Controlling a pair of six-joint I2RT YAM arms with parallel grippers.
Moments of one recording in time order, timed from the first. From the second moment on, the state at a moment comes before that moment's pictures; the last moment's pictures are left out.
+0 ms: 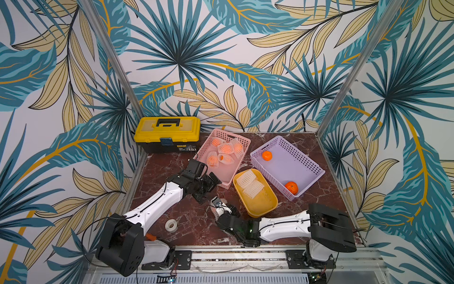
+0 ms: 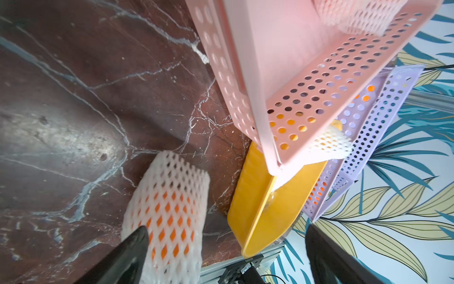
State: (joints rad) left arm -0.40 1.31 0.90 -0.59 0.38 -1.24; right arm 1.32 1.69 0.85 0.19 0.65 0.29
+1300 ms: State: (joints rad) left arm -0.48 0.99 0.49 -0.17 0.40 -1.66; right arm 1.06 1.57 0.88 0.14 0.12 0.77
